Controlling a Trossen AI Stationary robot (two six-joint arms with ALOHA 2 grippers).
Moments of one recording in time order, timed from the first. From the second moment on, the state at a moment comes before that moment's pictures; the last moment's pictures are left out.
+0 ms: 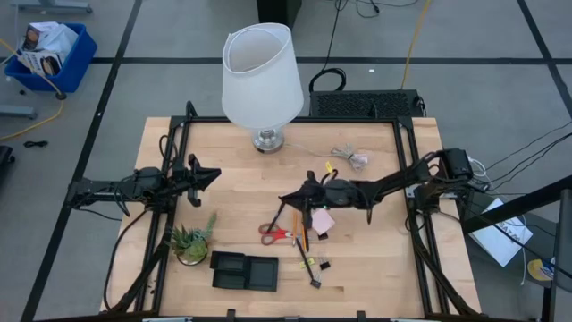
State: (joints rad) left arm -0.01 0.03 0.02 0.16 -0.26 -0.28; right arm 0.10 1.70 0.74 0.77 0.11 0.23
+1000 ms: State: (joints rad) left arm -0.01 0.61 0.02 0.73 -0.08 -0.24; right arm 0.08 1.69 0.74 1.06 0.10 0.07
